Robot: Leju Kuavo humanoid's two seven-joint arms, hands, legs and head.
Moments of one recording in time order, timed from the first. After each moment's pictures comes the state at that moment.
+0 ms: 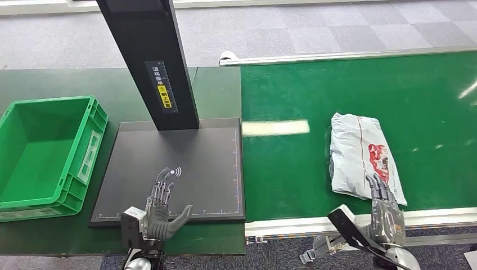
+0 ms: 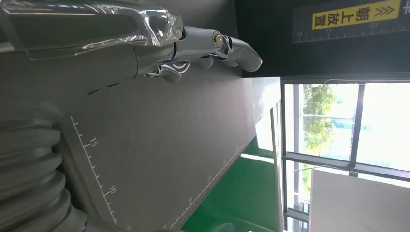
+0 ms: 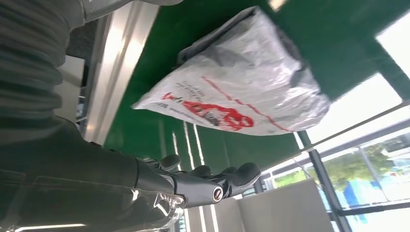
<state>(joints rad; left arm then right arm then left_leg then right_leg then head) -0.01 -0.19 -0.12 -1.27 0.00 -0.01 -0.62 0.11 -0.02 -0.22 -1.53 0.85 -0.26 -0.20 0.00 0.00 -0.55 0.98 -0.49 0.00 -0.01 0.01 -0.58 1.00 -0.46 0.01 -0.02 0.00</state>
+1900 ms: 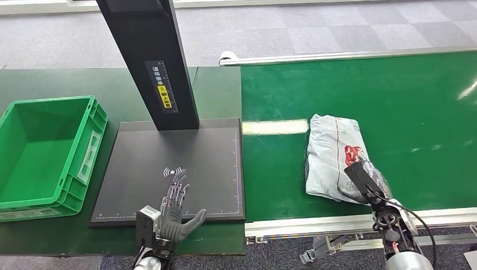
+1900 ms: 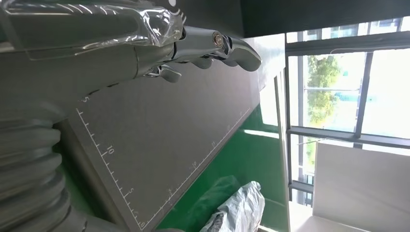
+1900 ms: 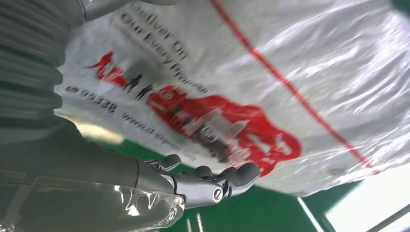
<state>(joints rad) -0.05 -0.17 -0.23 -1.20 0.03 -0.02 -0.62 -0.53 -0.18 -0.29 -0.56 0.67 -0.10 -0.39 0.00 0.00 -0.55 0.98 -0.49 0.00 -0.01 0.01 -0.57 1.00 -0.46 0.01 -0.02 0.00</state>
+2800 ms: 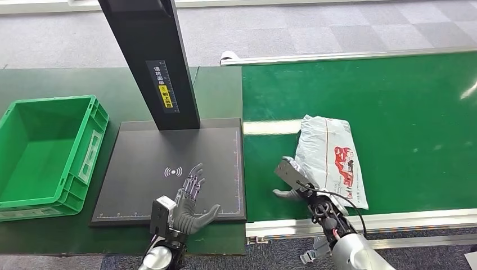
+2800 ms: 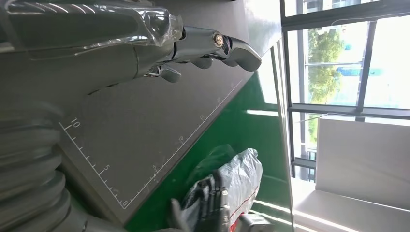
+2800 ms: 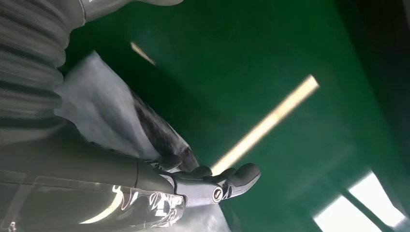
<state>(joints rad) -0.14 -0.19 -0.30 -1.12 0.03 -0.04 -0.60 -0.61 0.06 -0.05 -0.39 0.67 -0.05 -0.35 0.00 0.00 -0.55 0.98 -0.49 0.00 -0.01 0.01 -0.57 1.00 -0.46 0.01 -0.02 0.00</state>
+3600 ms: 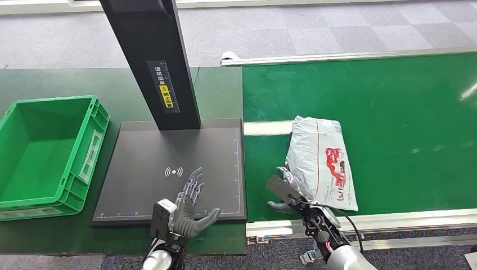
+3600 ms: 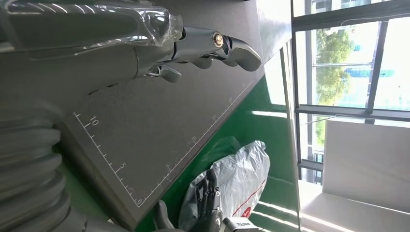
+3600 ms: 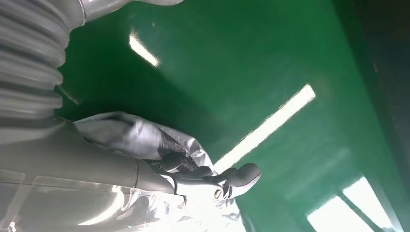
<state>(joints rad) -0.12 -0.19 -0.30 -1.11 0.03 -0.03 -0.59 -0.56 0.07 0.00 -0.38 0.68 -0.14 -0.36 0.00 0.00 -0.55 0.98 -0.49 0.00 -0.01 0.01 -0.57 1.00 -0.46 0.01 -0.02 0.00</state>
